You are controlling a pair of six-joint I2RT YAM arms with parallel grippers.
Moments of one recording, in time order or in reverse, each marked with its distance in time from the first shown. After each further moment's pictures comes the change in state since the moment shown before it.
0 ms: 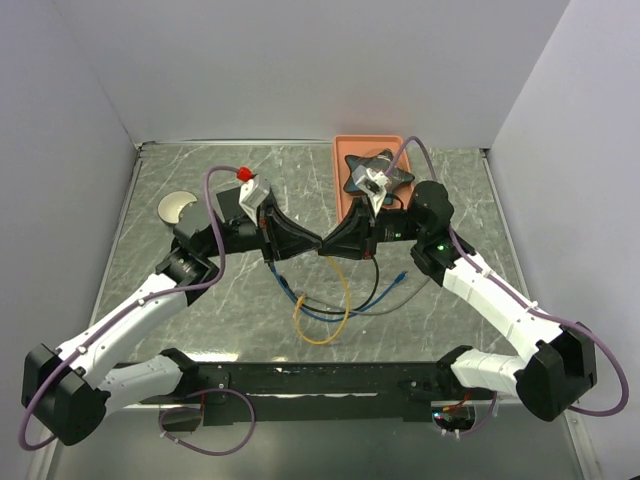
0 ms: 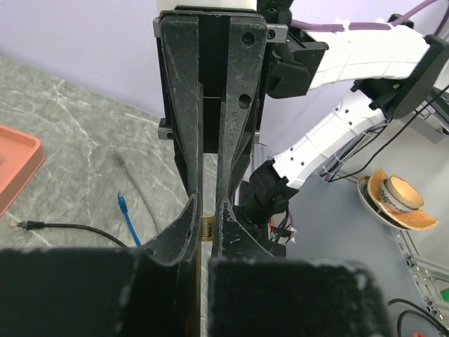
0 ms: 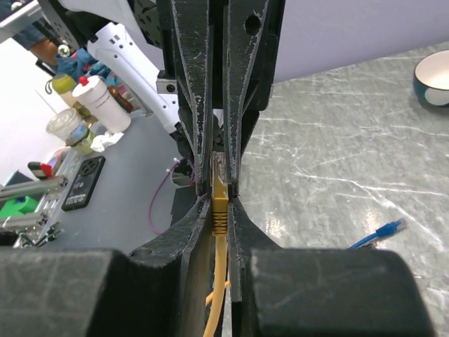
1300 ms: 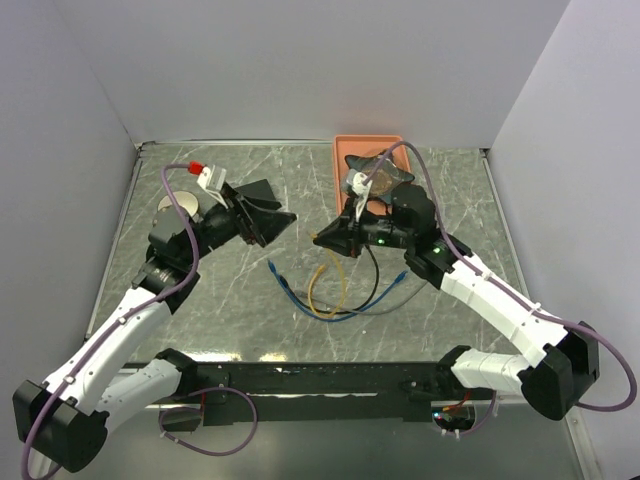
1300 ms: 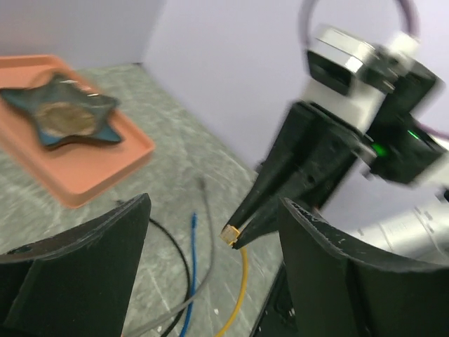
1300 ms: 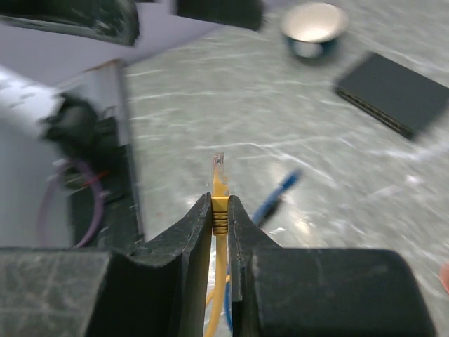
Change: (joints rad) left arm 0.146 -0.130 -0.030 -0.155 -0.351 -0.082; right arm 0.099 -0.005 0.057 -0.340 0.485 -0.312
